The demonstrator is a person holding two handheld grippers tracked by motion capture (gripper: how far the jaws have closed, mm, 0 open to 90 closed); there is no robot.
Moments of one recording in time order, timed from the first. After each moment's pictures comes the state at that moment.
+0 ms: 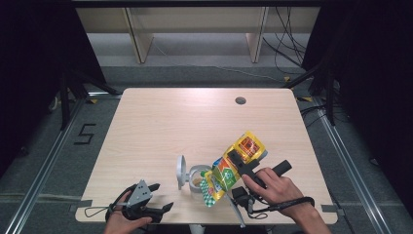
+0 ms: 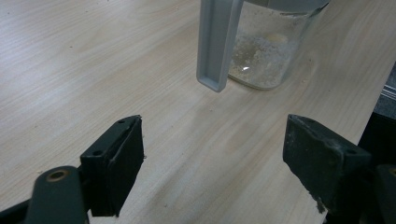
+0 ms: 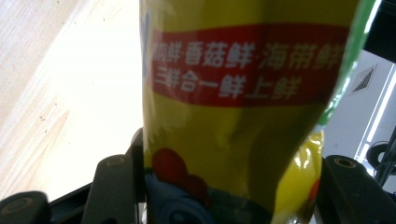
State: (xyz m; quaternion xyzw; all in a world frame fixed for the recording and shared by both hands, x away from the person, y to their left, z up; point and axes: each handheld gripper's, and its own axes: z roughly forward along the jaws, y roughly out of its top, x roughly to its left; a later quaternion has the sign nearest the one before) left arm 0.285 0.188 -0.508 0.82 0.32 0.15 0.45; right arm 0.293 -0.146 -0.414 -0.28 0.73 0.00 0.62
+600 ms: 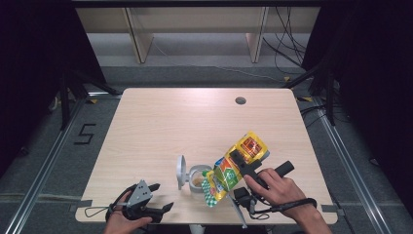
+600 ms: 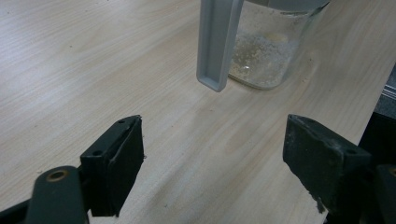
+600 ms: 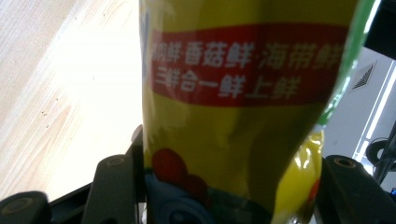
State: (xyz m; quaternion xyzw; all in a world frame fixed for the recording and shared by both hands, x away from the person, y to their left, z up) left arm 0.287 0.188 -0.509 0.83 0.31 0.17 0.44; right arm 0.291 -0.149 -0.412 -0.28 0.73 0.00 0.62
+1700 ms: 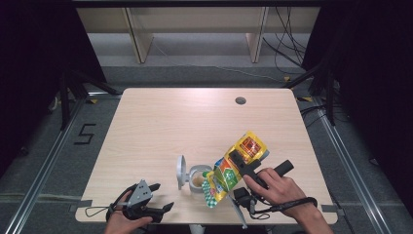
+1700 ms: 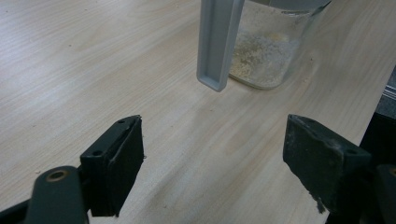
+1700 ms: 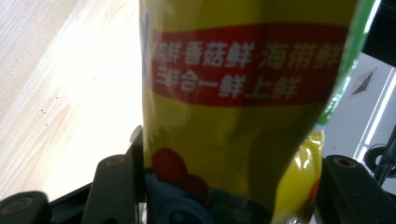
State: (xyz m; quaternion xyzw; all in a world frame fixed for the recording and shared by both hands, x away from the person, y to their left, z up) left arm 0.286 0.187 -0.509 0.82 0.32 0.15 0.45; right arm 0.291 -0.149 -0.411 -0.29 0.73 -0.01 0.62
